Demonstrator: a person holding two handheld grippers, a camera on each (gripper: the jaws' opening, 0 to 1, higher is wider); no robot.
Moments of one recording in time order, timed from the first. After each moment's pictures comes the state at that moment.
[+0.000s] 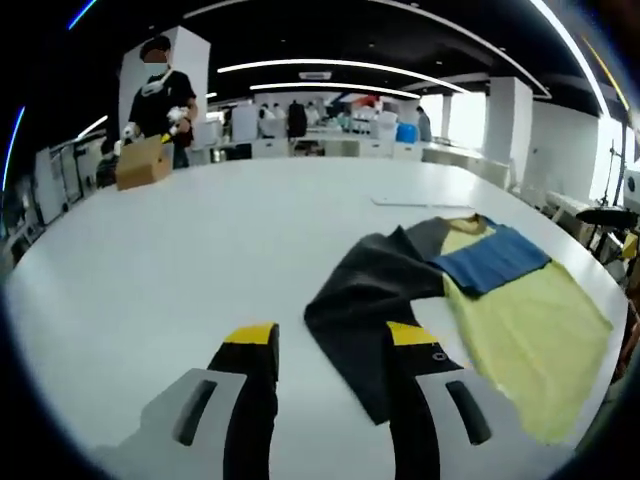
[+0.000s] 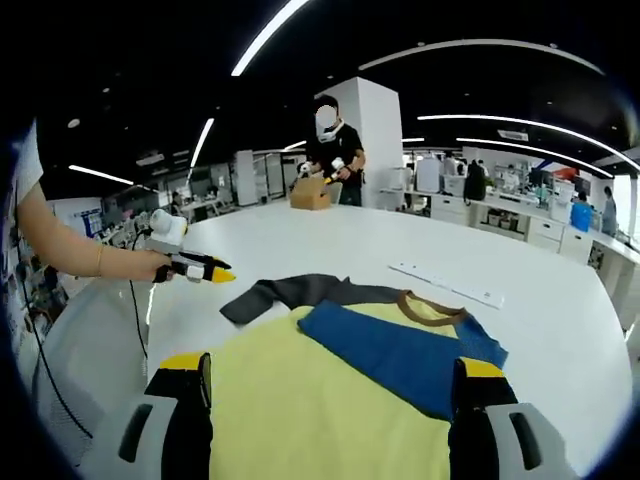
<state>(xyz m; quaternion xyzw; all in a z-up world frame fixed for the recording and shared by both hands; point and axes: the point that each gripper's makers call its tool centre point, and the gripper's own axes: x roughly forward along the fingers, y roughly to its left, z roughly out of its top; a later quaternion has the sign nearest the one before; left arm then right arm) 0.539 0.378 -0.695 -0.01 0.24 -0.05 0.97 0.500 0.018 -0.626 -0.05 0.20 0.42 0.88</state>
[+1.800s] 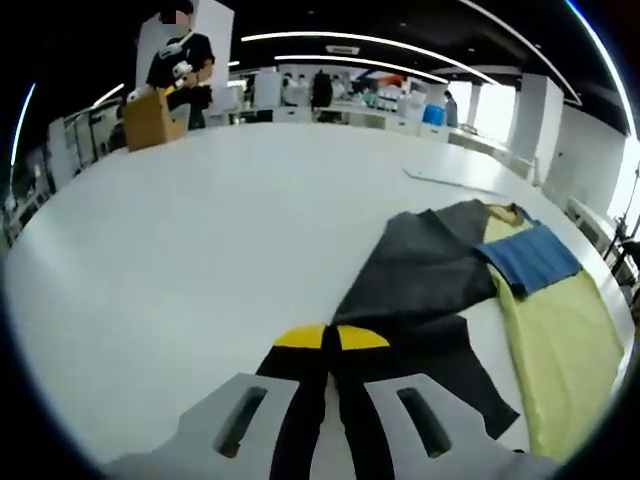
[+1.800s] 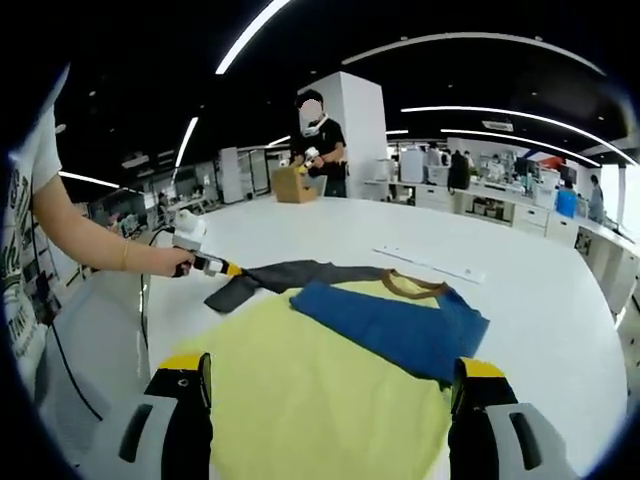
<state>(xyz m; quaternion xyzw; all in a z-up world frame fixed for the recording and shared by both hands) 0.558 0.387 -0.738 -0.04 0.30 -0.01 0.95 0.479 -0.012 -0.638 -0.05 0.22 0.39 0.89</state>
